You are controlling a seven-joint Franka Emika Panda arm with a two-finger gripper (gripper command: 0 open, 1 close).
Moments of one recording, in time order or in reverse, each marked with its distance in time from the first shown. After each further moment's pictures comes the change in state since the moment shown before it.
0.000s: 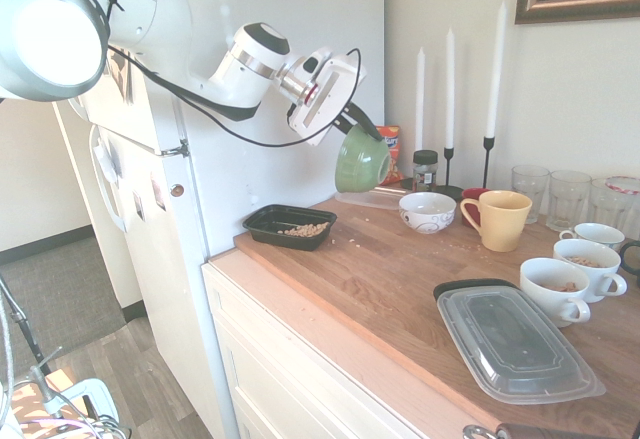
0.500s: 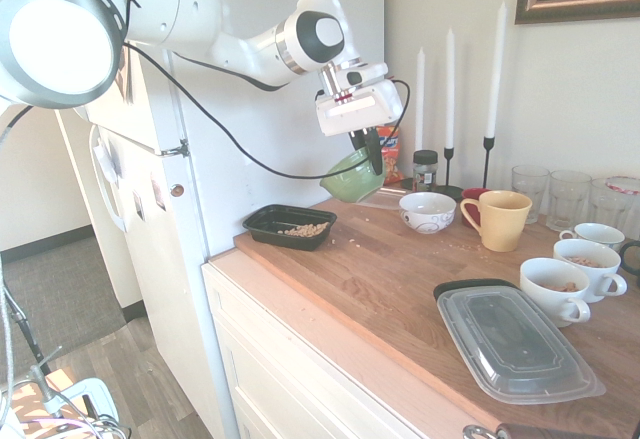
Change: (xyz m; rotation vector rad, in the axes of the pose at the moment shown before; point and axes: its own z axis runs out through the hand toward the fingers) arm 0.023 0.046 0.069 0.214 -0.551 0.318
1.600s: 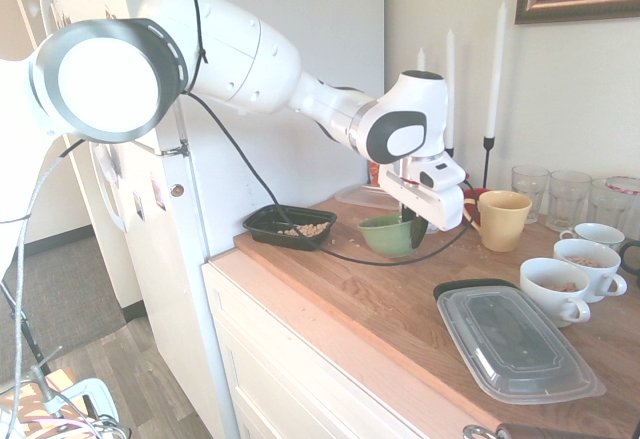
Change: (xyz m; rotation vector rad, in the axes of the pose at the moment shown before) arm 0.068 0.059 0.179 0.195 -0.282 0.235
